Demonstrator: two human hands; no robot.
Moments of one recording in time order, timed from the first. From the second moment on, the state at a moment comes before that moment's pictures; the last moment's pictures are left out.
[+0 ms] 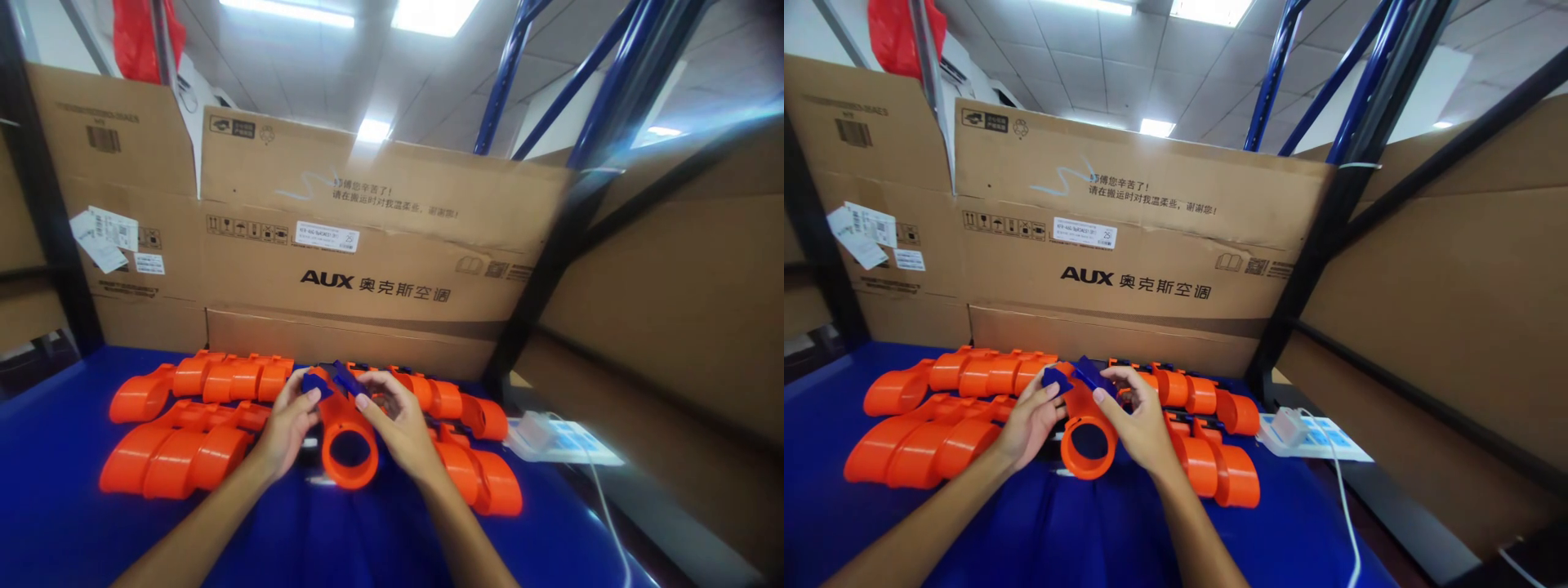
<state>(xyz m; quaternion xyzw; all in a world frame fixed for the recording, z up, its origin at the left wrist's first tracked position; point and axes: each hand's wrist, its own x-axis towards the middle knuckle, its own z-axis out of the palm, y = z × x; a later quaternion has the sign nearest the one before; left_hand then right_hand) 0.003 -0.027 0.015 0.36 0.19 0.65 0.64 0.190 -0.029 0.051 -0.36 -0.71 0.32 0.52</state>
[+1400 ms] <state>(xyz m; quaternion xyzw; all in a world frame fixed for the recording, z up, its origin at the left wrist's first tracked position) -0.001 -0.023 0.016 0.46 0.29 0.70 0.47 0.192 -0.036 0.047 -0.32 -0.86 0.00 0.40</state>
